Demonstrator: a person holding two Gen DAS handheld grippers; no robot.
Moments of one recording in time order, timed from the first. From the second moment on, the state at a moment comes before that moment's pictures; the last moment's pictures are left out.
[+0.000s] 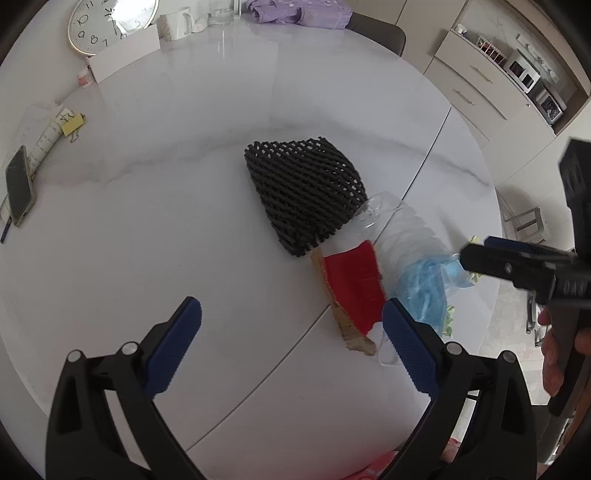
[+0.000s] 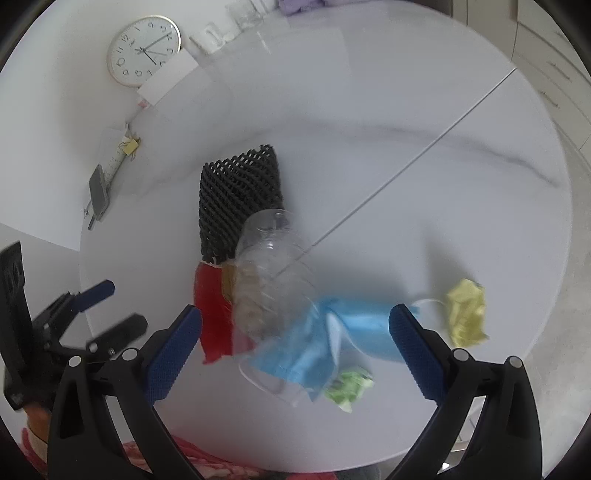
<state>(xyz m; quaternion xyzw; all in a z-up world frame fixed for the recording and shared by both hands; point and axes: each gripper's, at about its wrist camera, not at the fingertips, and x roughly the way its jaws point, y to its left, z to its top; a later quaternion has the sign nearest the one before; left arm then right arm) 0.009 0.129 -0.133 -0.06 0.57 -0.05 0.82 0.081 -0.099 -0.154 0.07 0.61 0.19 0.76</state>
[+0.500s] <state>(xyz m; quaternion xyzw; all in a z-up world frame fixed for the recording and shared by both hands) 0.014 0.147 -0.164 -0.10 0.59 -0.06 0.80 0.112 -0.040 -0.219 0.03 0.69 0.21 0.69</state>
